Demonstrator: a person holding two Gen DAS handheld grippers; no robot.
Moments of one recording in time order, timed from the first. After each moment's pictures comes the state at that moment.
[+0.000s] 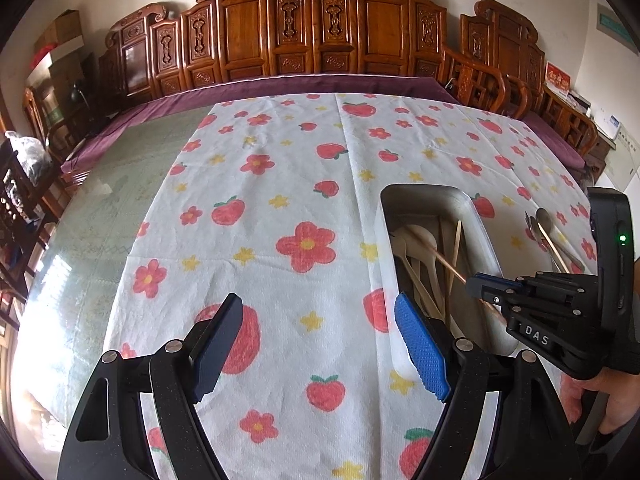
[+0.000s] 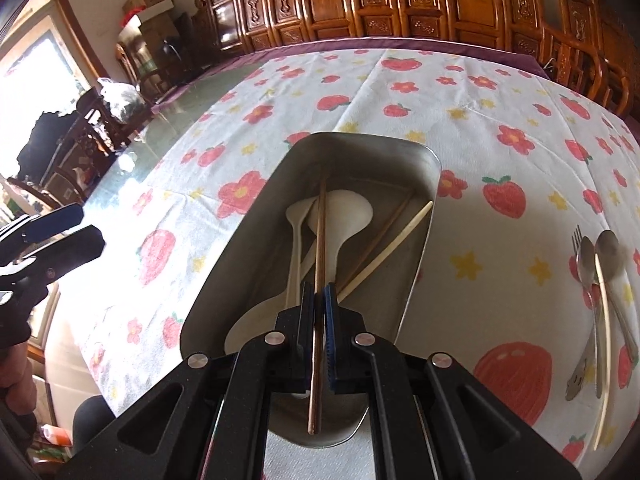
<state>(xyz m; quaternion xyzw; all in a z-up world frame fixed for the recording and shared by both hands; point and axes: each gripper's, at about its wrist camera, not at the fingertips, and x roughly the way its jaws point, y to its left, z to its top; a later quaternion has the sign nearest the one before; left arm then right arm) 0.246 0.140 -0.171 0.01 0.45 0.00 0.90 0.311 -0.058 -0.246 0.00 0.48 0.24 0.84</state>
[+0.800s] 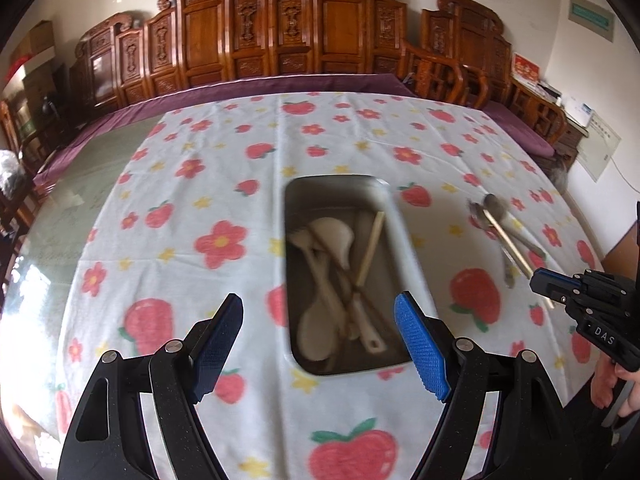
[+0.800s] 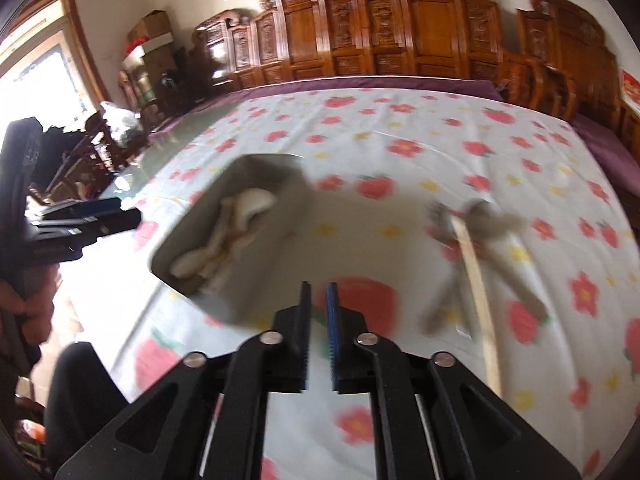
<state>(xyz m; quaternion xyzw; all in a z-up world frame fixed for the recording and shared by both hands) 0.236 0.053 -0.176 0.01 0.44 -0.06 0.90 0.244 -0.217 -0.216 0.00 0.42 0.22 0.88</state>
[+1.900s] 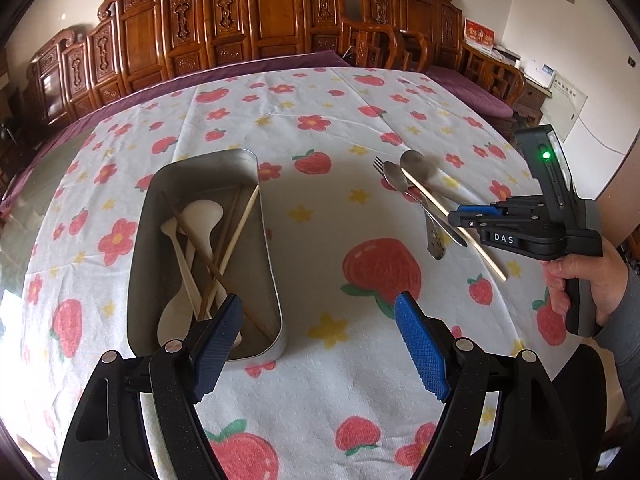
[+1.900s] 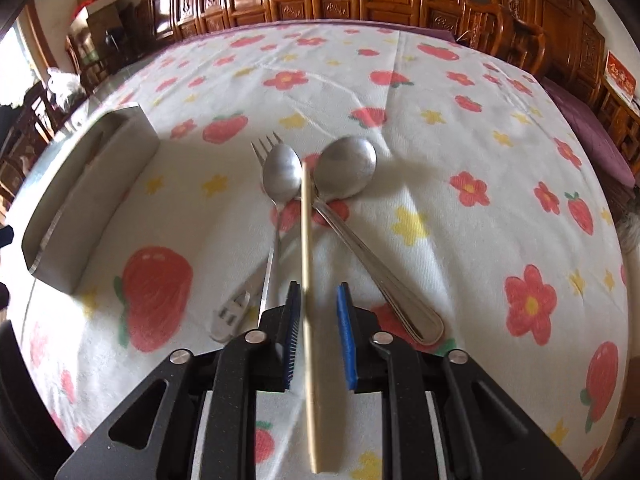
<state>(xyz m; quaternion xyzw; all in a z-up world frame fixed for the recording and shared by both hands) 0.228 -0.053 -0.206 0.04 0.46 -0.12 0.88 0.330 -0.295 -0.288 -0.06 0.51 0.15 0.85</state>
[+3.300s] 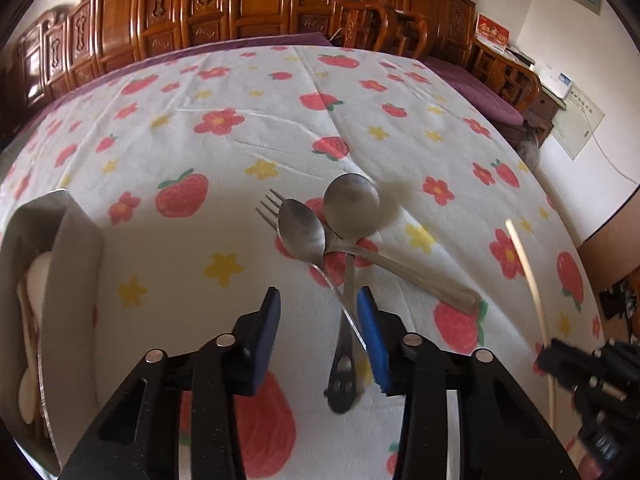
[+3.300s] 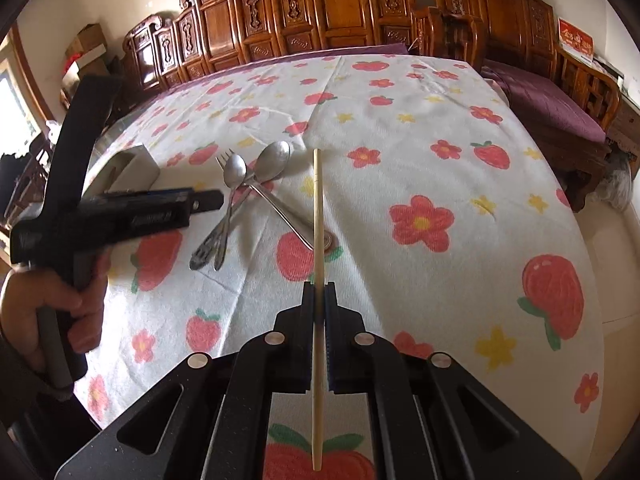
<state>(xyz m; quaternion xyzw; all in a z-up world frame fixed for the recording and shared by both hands) 0.339 -0.191 -0.267 0.00 0.49 -0.12 0.86 0.254 -0.388 -0.258 0.02 0.46 0.13 0.88</state>
